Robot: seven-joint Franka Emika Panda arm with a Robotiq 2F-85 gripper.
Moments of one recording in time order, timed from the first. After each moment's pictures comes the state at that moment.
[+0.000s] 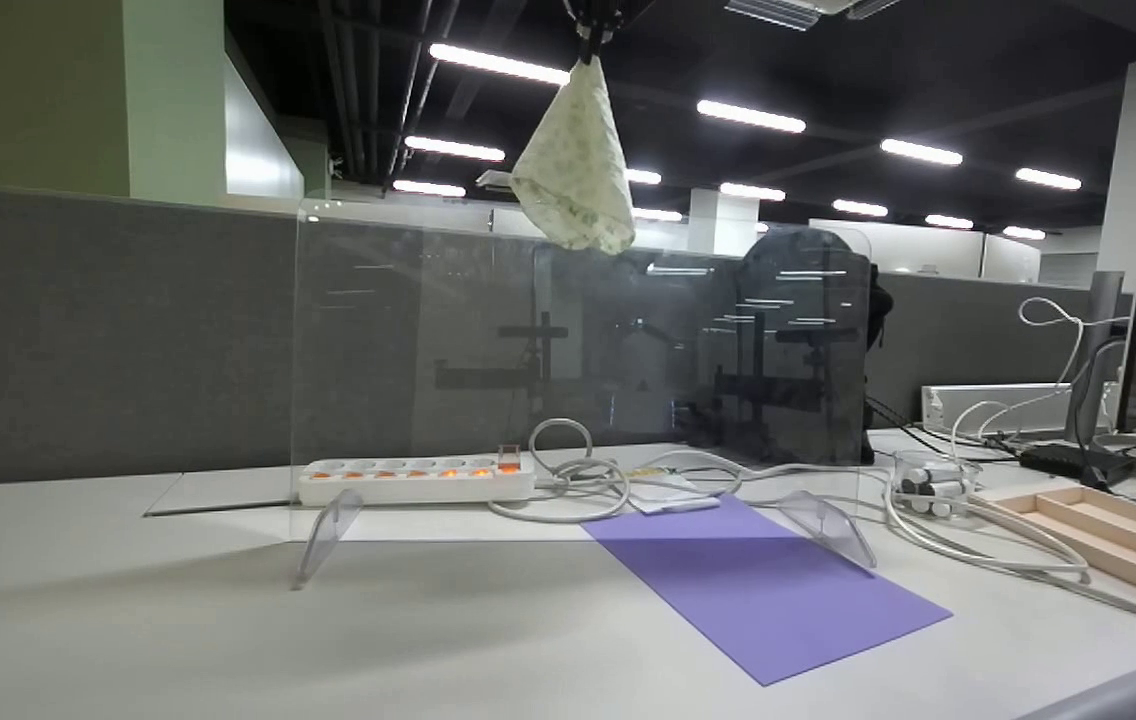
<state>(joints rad) 0.00 -0.15 0.11 -1.88 -0.14 2.41 0.14</state>
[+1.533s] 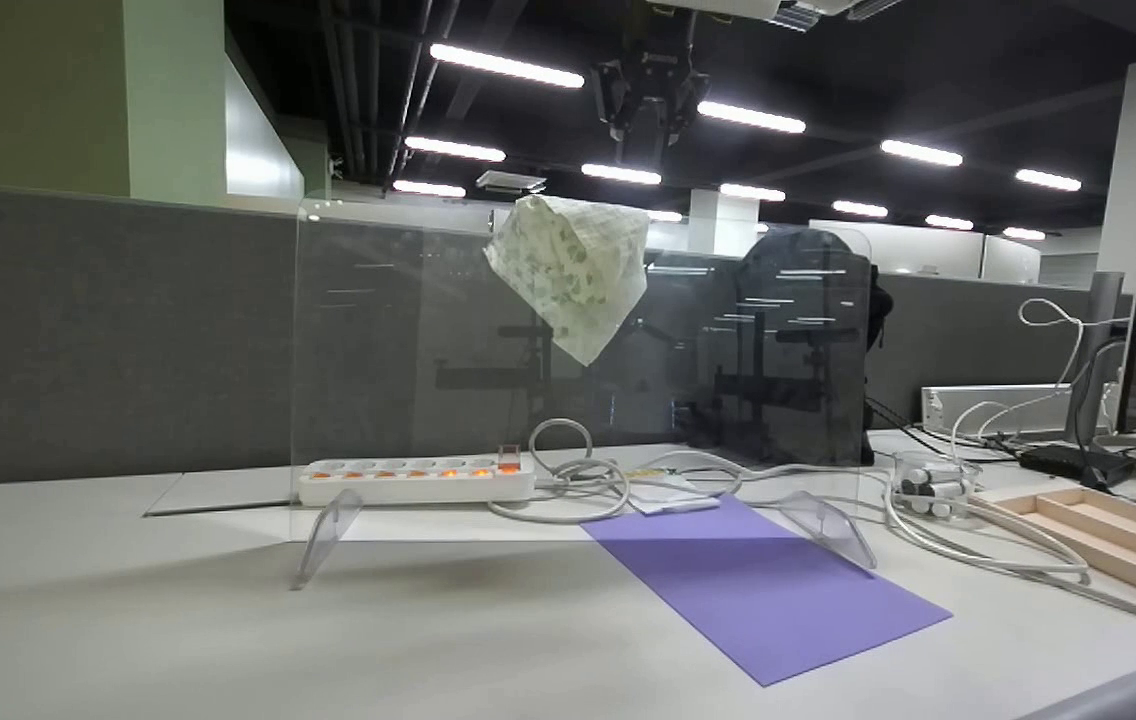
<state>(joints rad) -0.01 -0.08 0.04 -1.94 -0.14 2.28 0.18</state>
